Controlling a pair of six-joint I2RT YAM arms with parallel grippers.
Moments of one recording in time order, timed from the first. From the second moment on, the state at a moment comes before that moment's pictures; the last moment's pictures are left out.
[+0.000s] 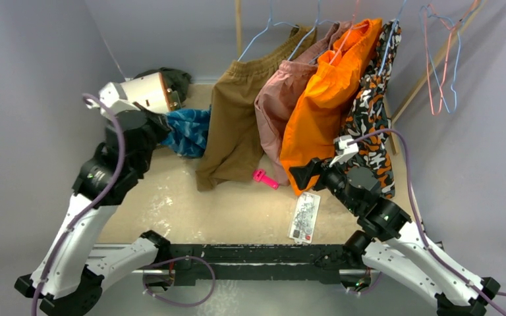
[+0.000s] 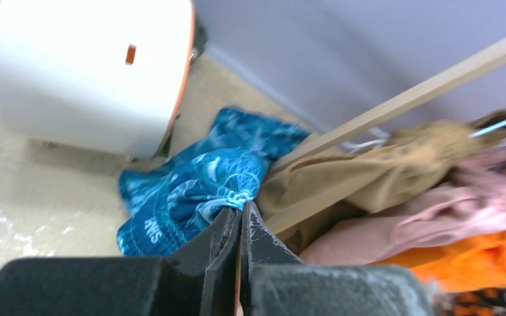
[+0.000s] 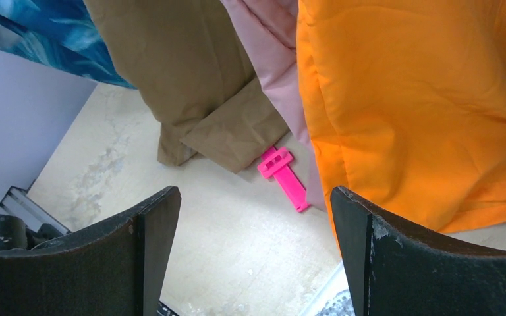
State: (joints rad) left arm -0.51 0.93 1.35 -0.77 -0.62 -0.80; right arm 0.77 0.57 0.65 -0.31 0.23 0.45
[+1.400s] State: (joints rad) left arm -0.60 0.97 0.99 -0.11 0.18 -0.98; right arm 0.77 0.58 0.88 -0.38 0.18 0.43
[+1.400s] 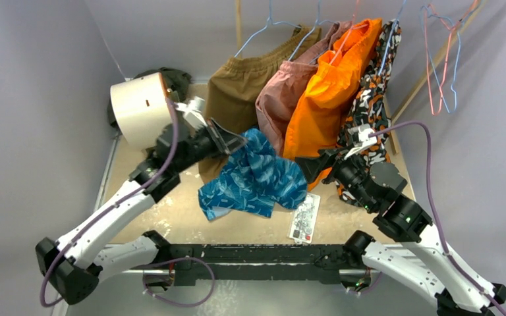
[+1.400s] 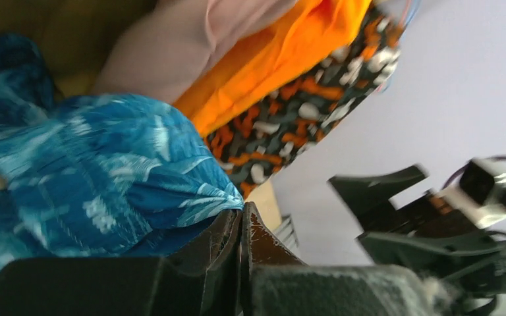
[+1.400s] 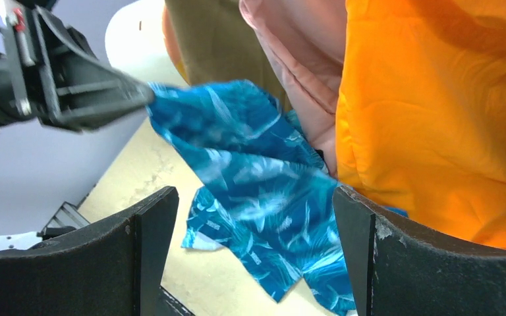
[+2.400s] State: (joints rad) left arm -1.18 1.32 0.99 -0.16 -0.20 -0.66; right arm 0.77 0.46 0.88 -0.54 0.35 0.45
